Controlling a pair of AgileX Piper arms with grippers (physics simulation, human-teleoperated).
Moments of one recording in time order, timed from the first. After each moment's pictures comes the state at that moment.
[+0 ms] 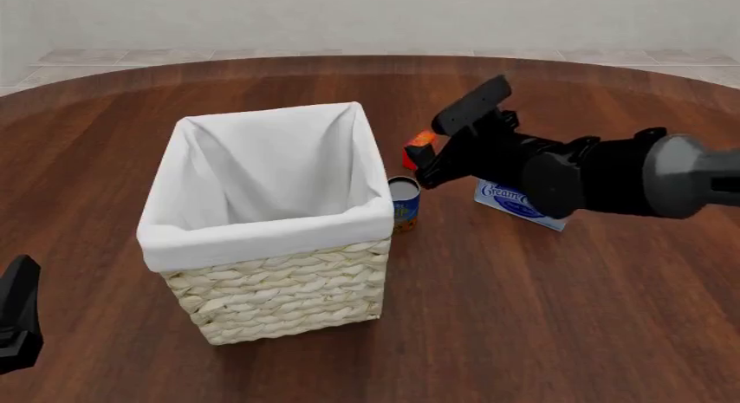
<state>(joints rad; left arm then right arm) 0.16 0.00 -0.01 0.03 -0.02 0.45 1.67 -0.95 -0.25 -0.30</state>
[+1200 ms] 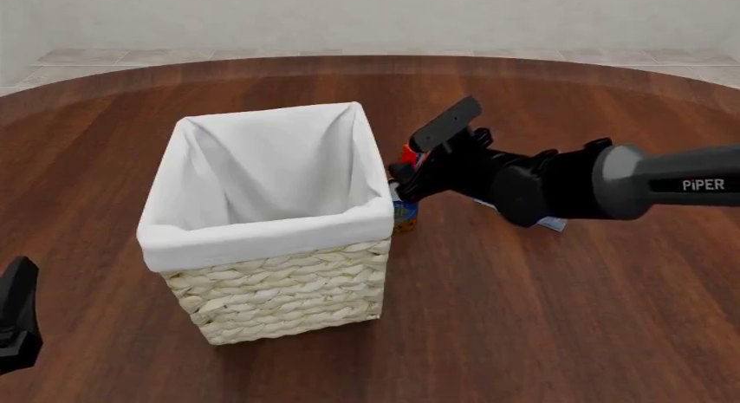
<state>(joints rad) 0.17 0.00 -0.01 0.04 -0.01 0.49 1.78 -0.99 -0.27 -0.29</state>
